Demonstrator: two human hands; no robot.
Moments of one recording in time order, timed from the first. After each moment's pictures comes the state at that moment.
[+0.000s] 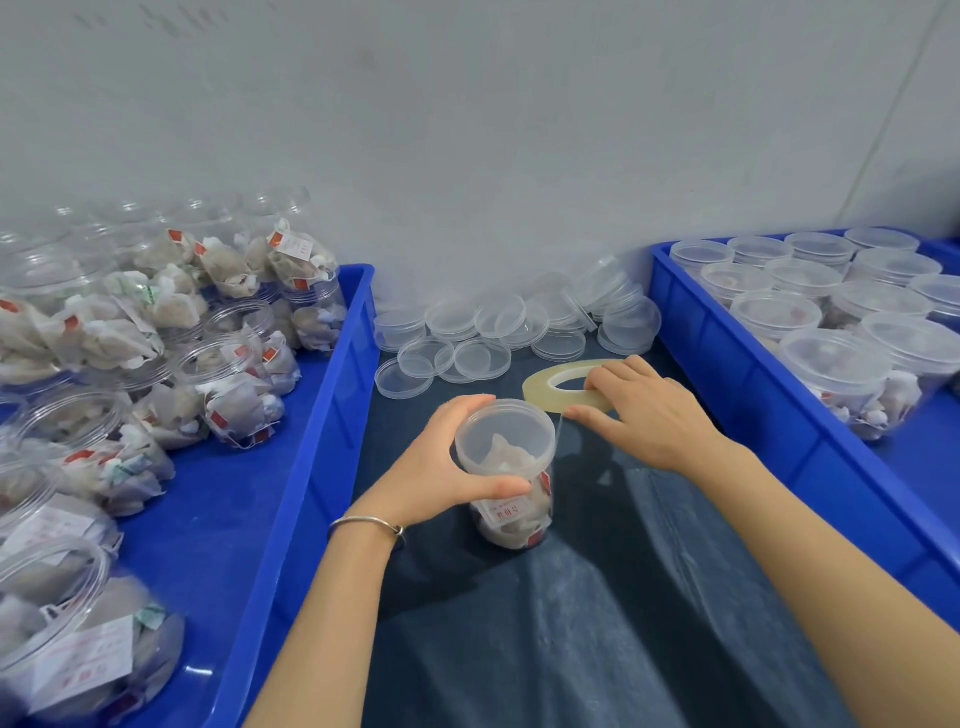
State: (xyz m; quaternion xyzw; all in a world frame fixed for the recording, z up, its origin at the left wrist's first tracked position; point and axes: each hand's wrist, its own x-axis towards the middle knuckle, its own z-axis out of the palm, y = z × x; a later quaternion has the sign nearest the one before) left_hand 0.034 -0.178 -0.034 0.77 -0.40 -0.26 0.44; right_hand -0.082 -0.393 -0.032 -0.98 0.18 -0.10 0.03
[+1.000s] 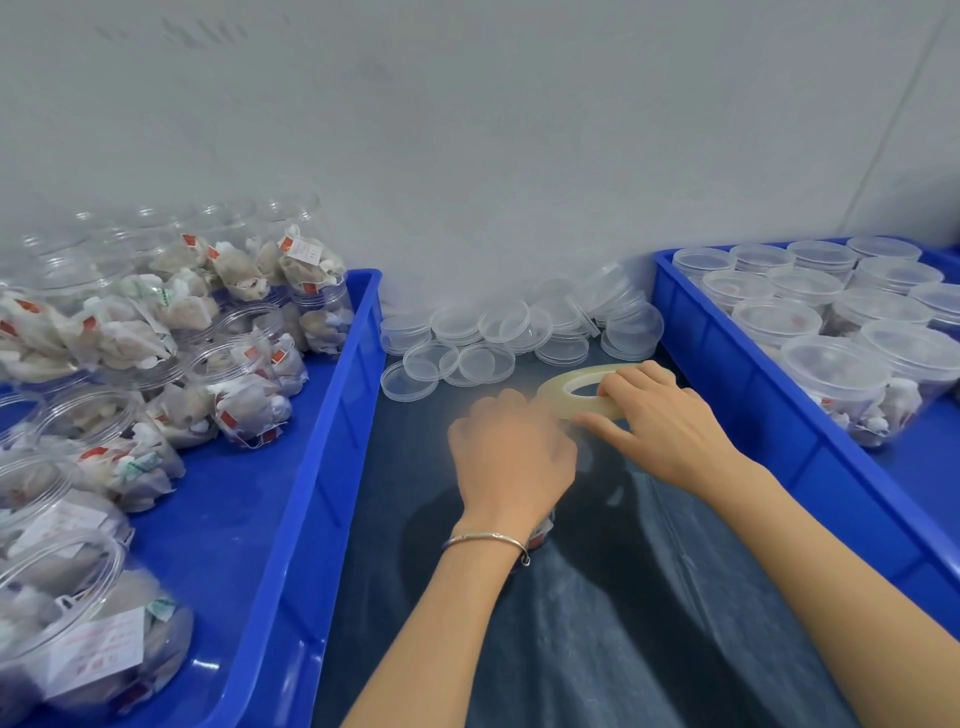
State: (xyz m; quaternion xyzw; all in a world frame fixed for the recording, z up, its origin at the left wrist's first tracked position) left_hand -0.016 -0.236 -0.043 0.90 -0.37 0.11 0.22; right_hand -0.098 -0.380 -0.027 -0.97 0.21 -0.14 0.05
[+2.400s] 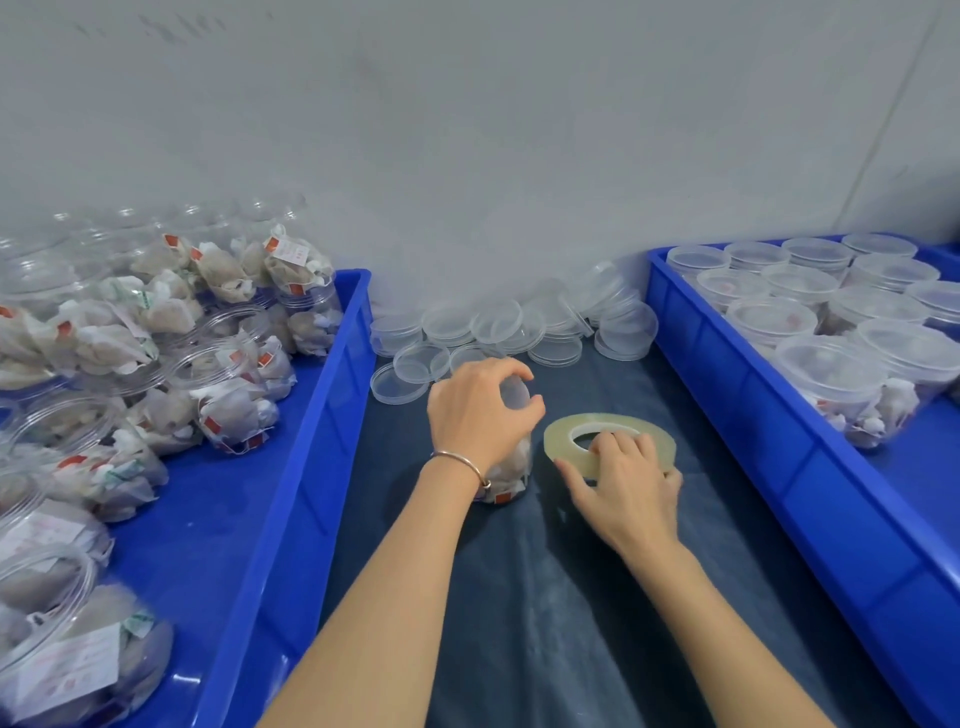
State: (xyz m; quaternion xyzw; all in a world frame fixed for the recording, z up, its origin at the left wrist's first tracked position) left_hand 0.036 -0.256 -0.031 0.86 -0.39 0.06 0.34; right_hand -0.090 -0.342 -0.089 -0.89 0.41 -0.14 0.13
